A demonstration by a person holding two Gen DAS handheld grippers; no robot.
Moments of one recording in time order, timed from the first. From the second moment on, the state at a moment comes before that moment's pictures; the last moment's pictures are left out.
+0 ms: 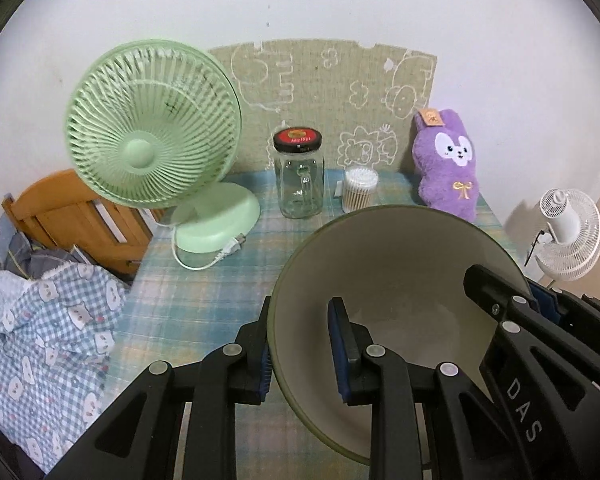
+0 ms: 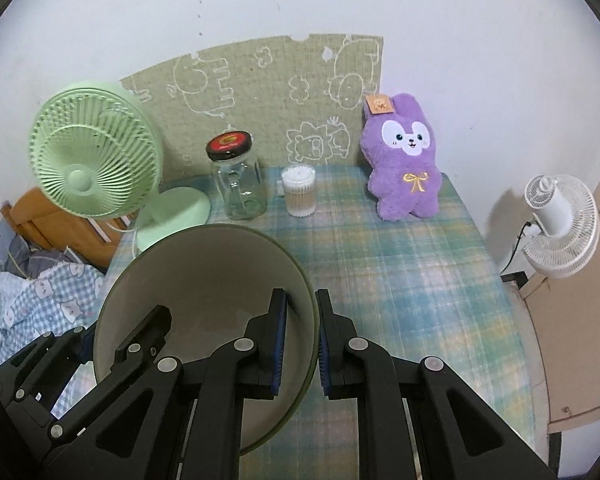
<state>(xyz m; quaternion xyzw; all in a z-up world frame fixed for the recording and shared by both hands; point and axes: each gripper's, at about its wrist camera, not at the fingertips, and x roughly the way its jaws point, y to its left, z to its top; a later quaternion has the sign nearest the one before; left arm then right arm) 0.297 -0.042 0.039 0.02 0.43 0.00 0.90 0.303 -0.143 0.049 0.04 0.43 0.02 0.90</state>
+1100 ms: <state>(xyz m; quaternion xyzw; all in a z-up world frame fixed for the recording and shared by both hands) 0.166 -0.050 0.026 0.02 0.46 -0.05 0.89 0.147 -0.157 0.039 0.05 0.44 -0.03 0.89</state>
